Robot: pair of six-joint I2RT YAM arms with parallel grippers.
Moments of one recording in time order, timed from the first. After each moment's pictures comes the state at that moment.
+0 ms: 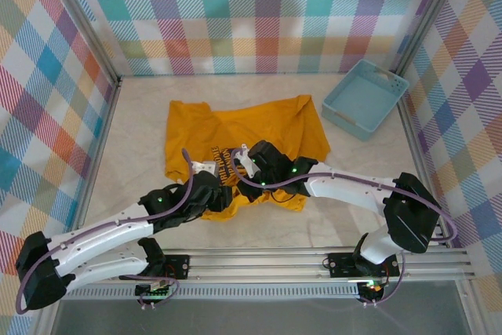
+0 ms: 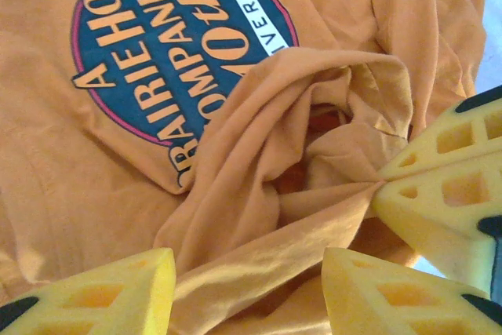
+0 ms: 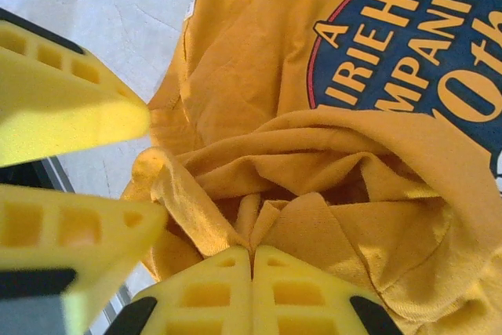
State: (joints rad) left arm -0.94 0.94 0.63 -0.53 -0.25 -0.75; right arm 0.99 1.51 1.02 -0.35 -0.22 0.29
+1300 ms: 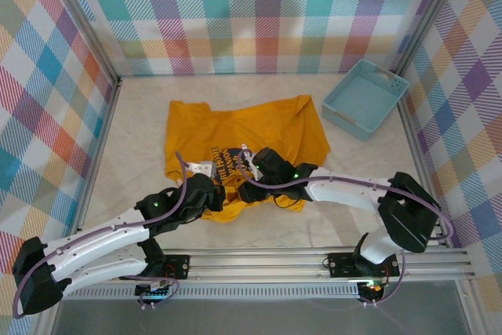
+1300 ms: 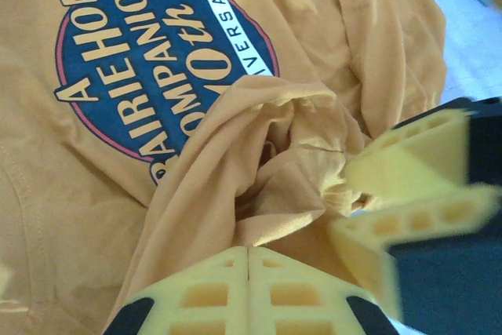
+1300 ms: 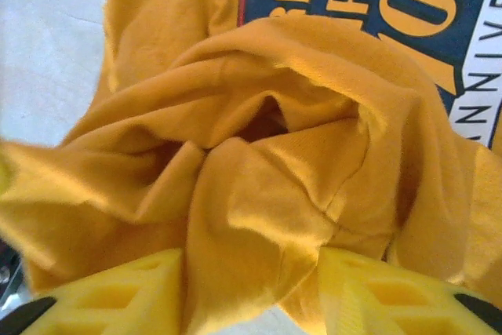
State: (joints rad) left arm -0.94 0.86 0.57 -0.44 -0.25 -0.80; right arm 0.97 1.54 0.93 -0.29 -0.16 0.49
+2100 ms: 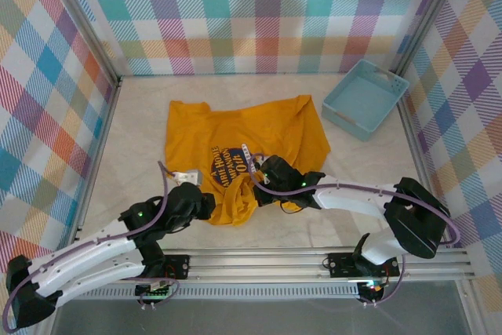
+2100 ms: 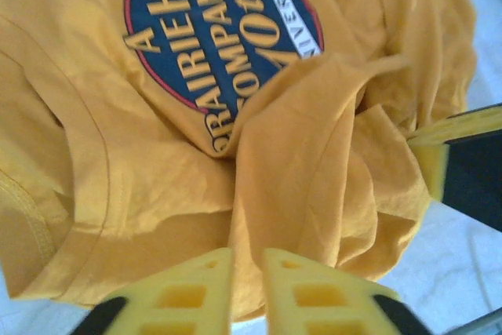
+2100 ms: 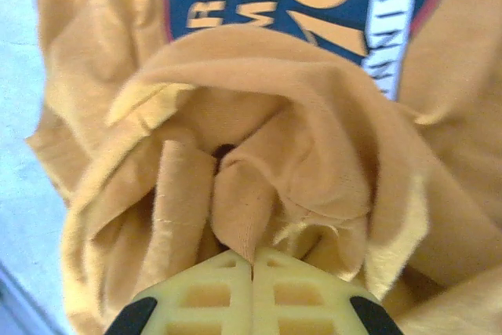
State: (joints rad) left arm -0.94 0.72 0.53 -0.62 -0.24 -0.87; right arm 0.98 1.45 0.78 -0.19 -0.07 0.58
